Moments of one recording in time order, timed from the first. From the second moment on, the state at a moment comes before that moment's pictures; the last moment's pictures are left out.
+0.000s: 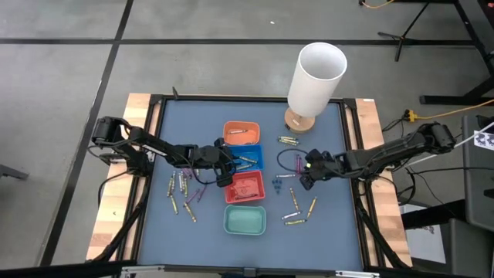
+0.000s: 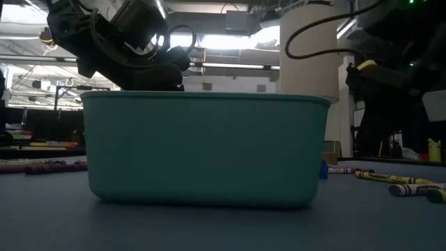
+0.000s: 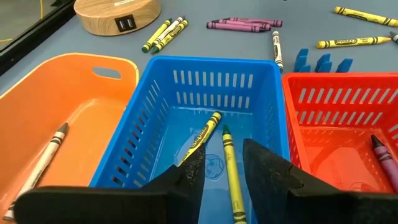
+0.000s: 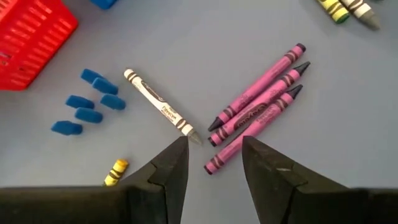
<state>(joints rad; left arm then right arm) 0.00 1.59 0.57 0.48 -0.25 -0.10 0.23 1.08 0.45 -0.41 0.31 0.92</state>
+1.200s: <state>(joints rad) 0.00 1.59 0.57 0.49 -0.25 -0.10 0.24 1.35 0.45 -0.34 0.36 0.92</state>
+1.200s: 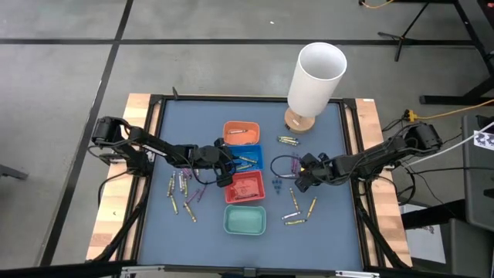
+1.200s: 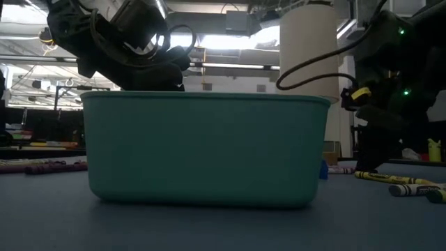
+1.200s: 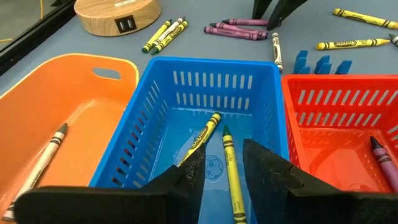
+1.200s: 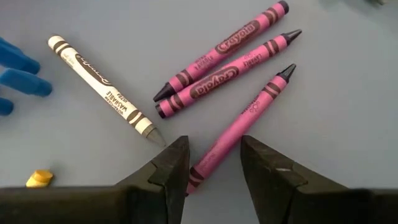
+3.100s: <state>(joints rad) -0.05 1.12 0.57 -0.04 -0.25 -0.20 0.23 1.37 0.81 -0.23 0.36 0.23</state>
